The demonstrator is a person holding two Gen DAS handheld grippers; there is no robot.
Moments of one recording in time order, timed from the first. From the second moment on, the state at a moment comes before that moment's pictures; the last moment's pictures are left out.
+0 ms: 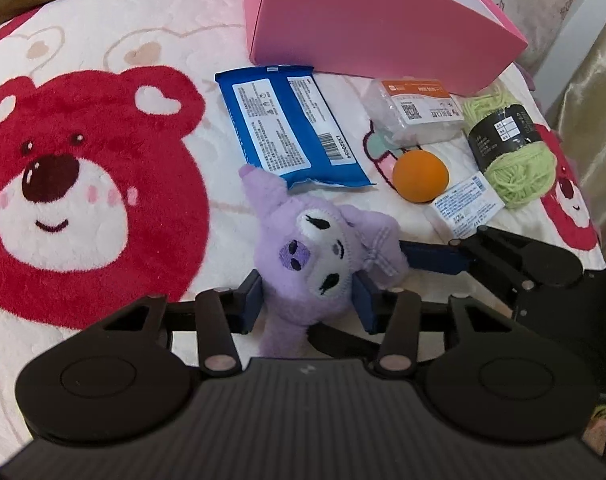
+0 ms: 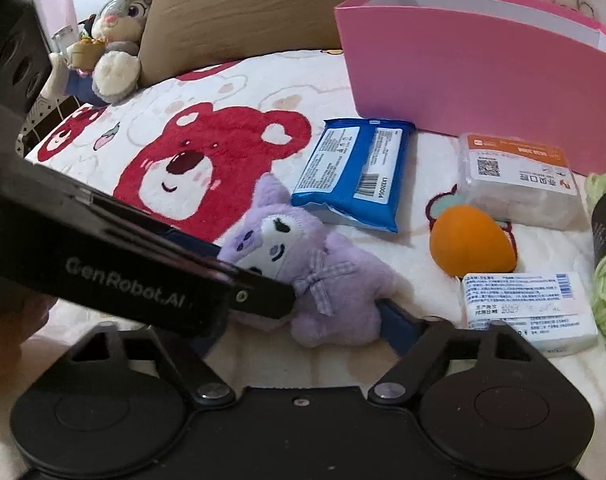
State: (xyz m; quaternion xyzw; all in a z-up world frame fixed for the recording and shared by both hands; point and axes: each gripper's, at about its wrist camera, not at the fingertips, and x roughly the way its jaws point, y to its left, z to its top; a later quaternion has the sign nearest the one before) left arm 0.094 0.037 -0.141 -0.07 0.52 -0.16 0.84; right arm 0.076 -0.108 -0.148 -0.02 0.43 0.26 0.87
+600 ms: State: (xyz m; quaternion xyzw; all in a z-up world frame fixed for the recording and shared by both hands) left arm 0.083 0.020 -0.047 -0.03 0.52 -0.21 0.83; right arm 0.053 -0.120 -0.063 -0.06 0.41 0.24 0.88
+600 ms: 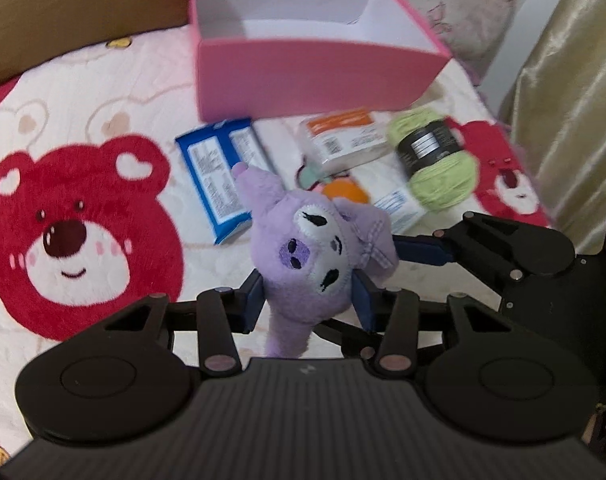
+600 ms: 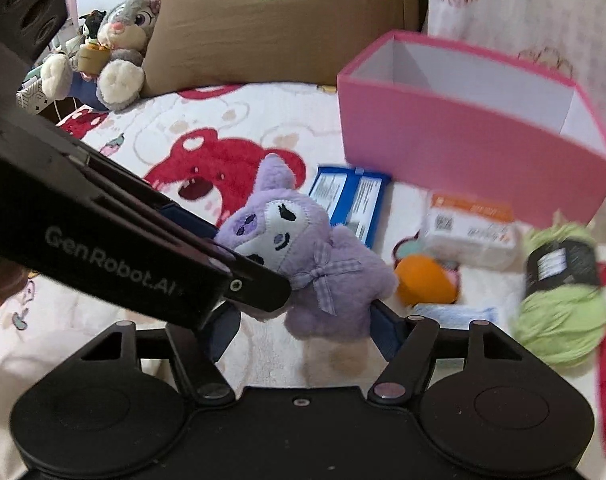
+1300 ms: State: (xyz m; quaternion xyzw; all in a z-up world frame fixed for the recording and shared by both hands) left arm 0.177 -0.030 0.058 -0.01 0.47 -0.24 0.85; right arm 0.135 -0.176 0.044 -0.14 0.33 0.23 0.90
